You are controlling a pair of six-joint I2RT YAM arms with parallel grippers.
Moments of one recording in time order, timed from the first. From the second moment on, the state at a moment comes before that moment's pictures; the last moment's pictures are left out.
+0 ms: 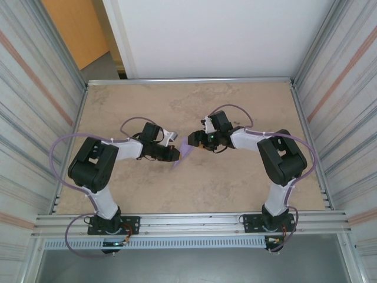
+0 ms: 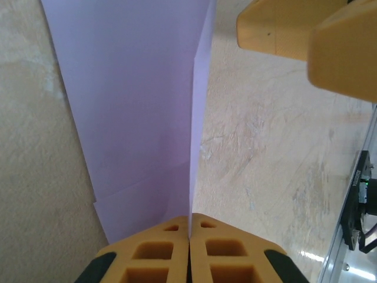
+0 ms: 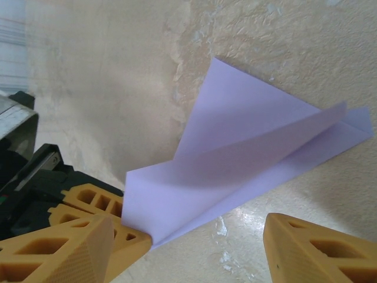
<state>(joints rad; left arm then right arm) -0.44 1.77 0.83 -0.09 0.74 -0.27 0.53 1.84 1.03 -0.08 -0.55 0.64</state>
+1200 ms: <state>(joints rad) -0.40 1.89 0.88 -0.01 0.88 -0.45 0.57 1.95 1.19 -0.29 -0.41 0.64</state>
